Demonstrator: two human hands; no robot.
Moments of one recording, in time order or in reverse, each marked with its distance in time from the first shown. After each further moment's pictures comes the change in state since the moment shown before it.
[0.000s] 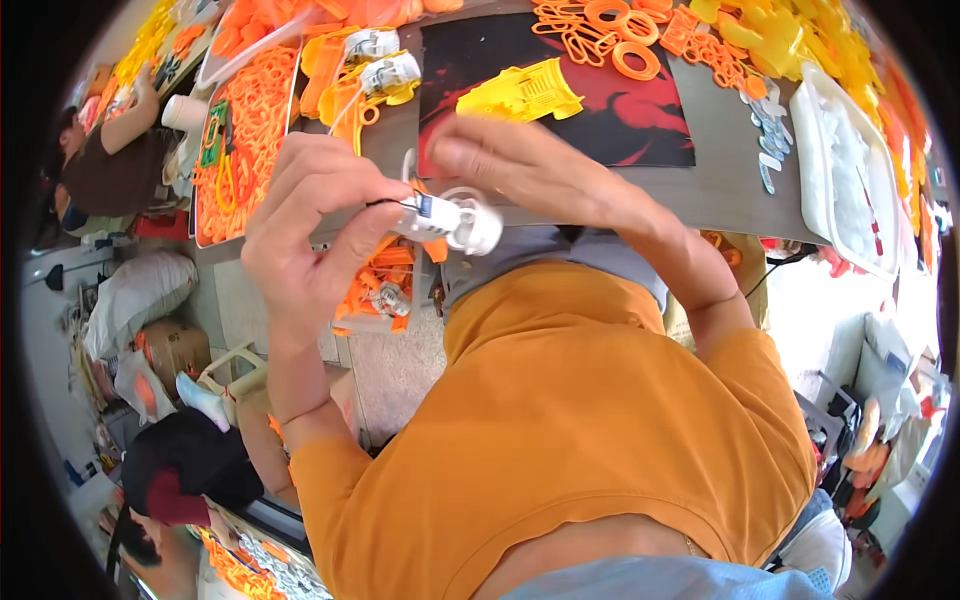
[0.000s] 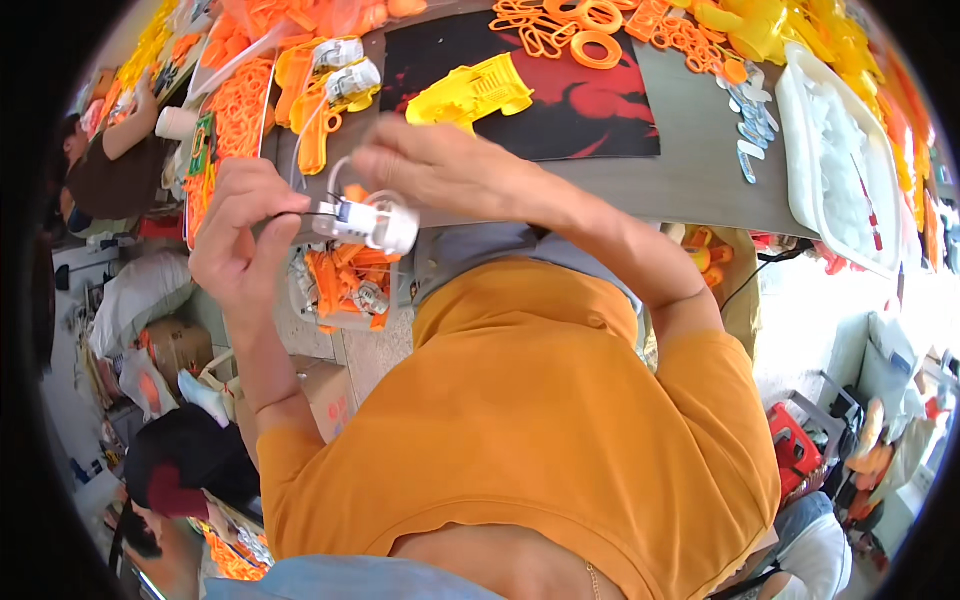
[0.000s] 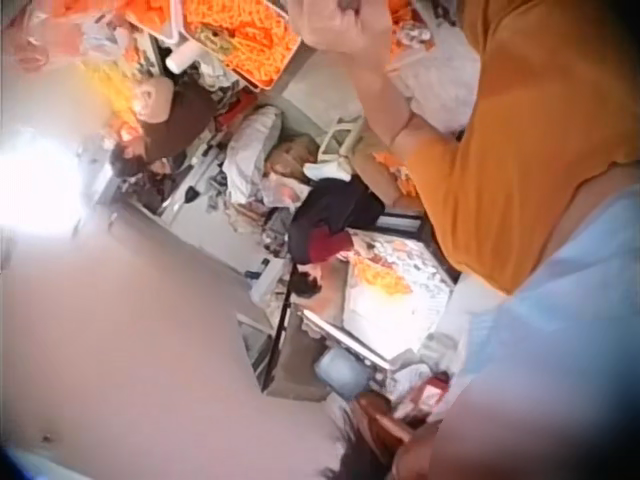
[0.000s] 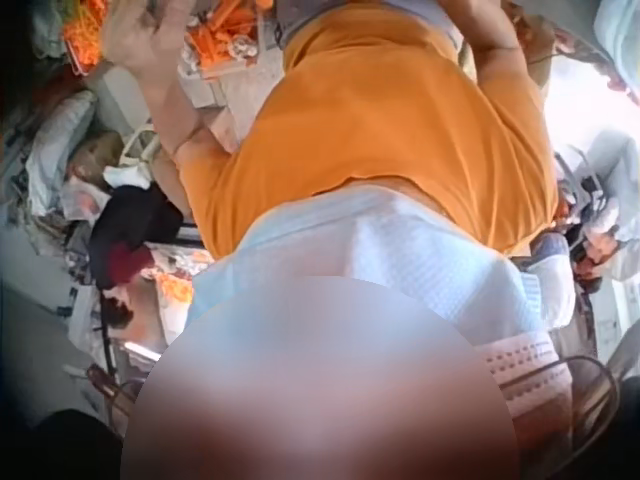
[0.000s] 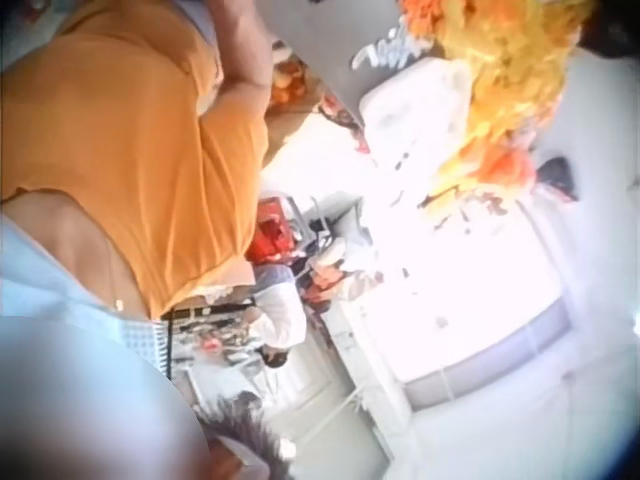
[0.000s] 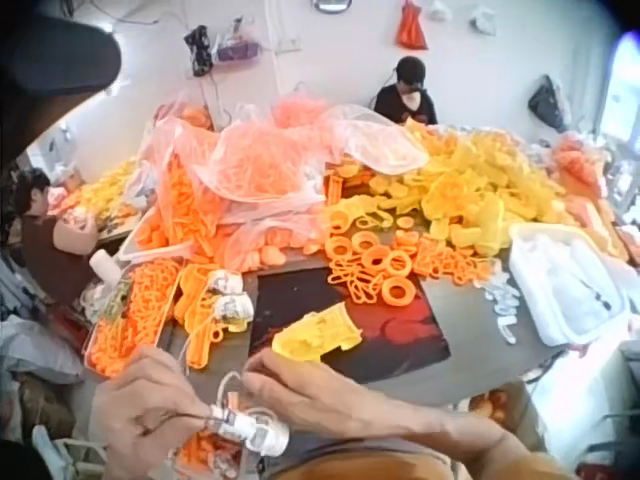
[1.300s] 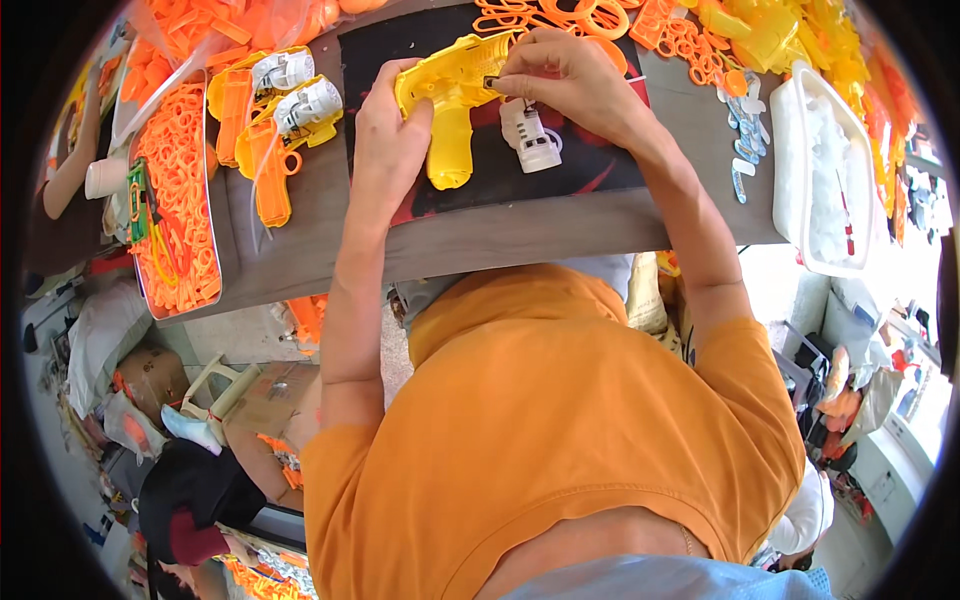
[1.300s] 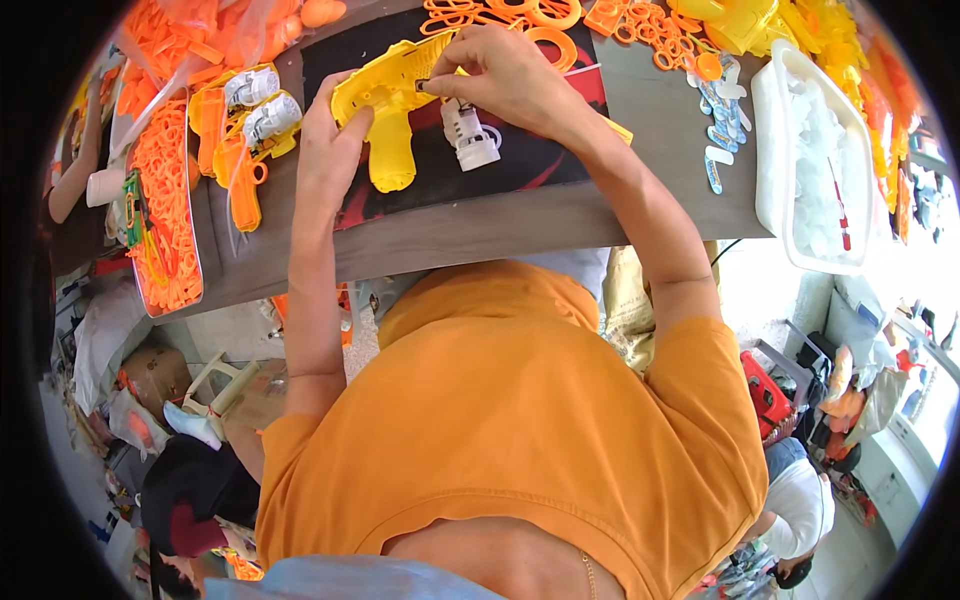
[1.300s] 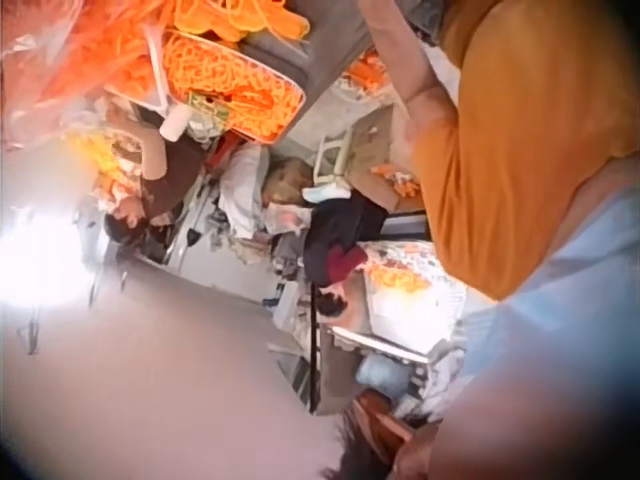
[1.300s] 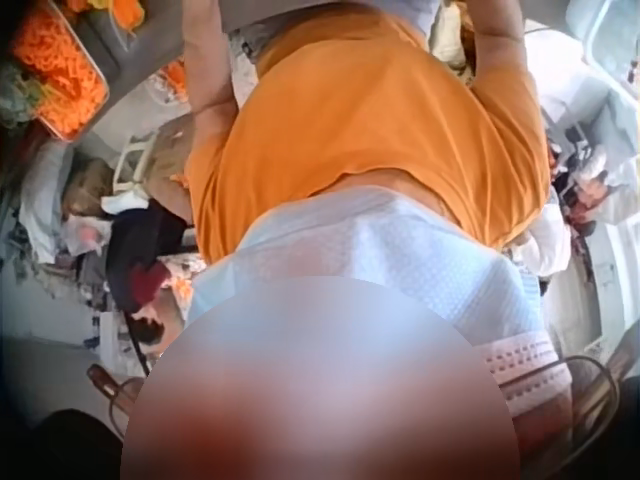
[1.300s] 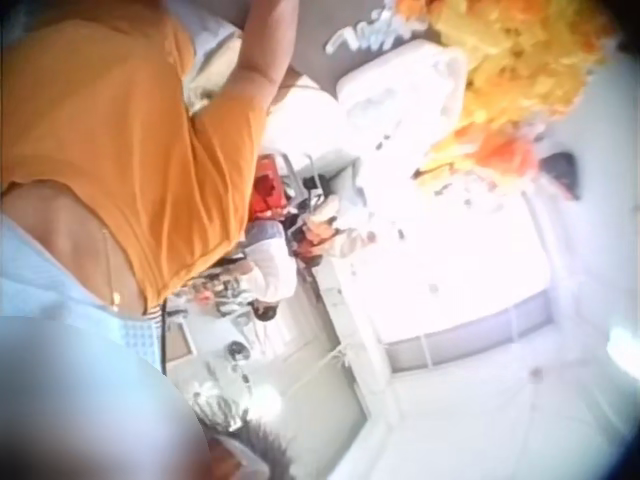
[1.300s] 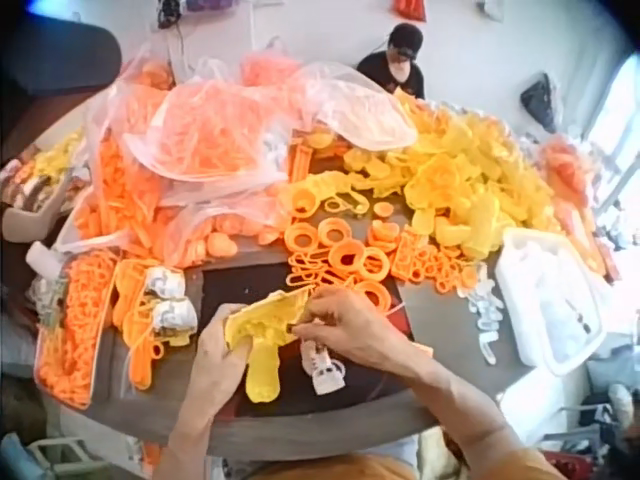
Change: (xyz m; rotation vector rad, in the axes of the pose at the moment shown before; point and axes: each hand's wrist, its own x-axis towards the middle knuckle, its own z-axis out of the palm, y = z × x) left_hand 0.042 -0.132 0.156 -0.308 0.060 -0.770; right_hand 0.021 0.078 -0.126 -0.352 0.293 0.127
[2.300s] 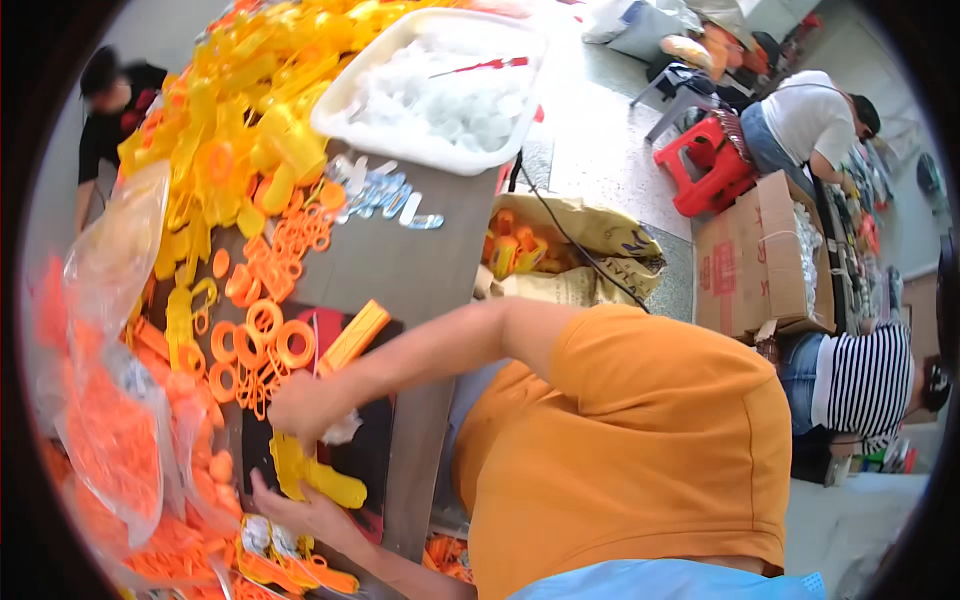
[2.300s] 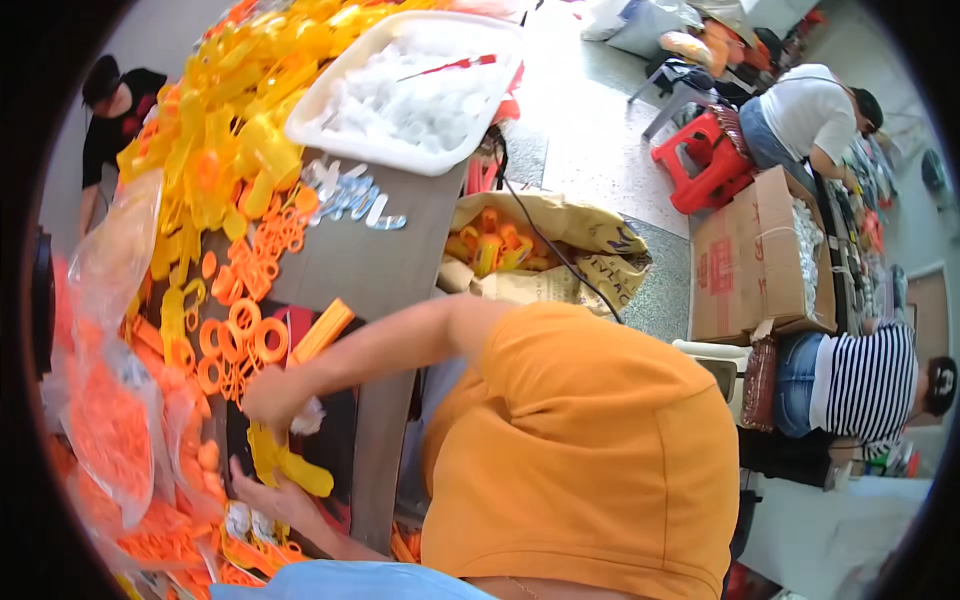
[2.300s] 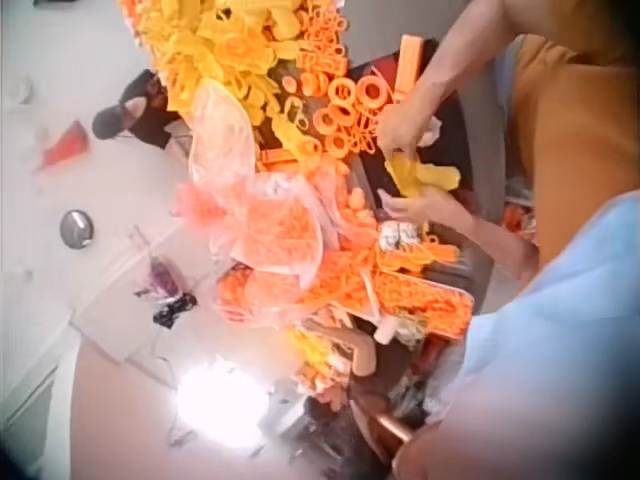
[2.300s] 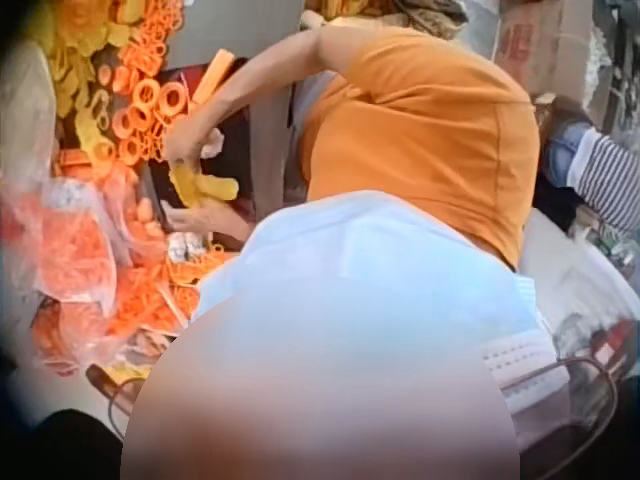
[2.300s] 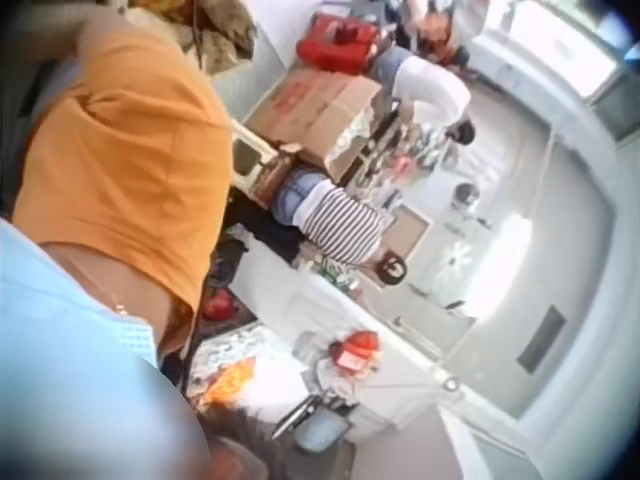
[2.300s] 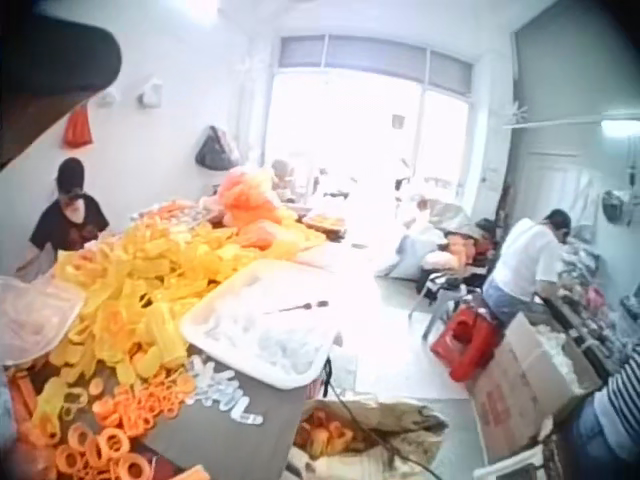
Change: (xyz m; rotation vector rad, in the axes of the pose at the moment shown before) left_hand 0.011 -0.010 -0.016 0.789 0.100 0.721; right_hand 0.030 0.007 0.045 -0.382 0.083 0.165
